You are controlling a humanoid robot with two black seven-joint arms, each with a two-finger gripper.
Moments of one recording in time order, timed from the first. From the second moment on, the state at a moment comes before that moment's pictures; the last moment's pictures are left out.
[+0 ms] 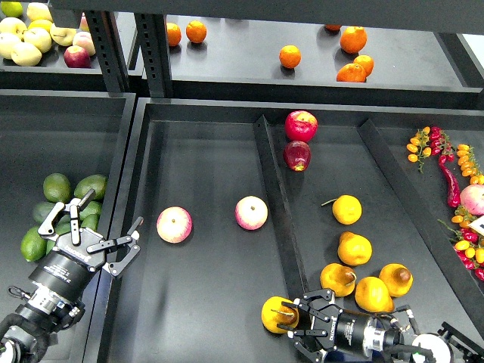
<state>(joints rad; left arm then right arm) 0.26 0.00 -1.48 -1.38 -0.02 -0.49 0.35 0.16 -0.47 0.86 1.10 0.16 0.53 -0.49</state>
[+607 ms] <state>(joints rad) 0.27 0.00 -1.48 -1.39 -0.02 -0.49 0.35 -0.04 -0.72 0.85 1.17 0.14 0.58 -0.49</state>
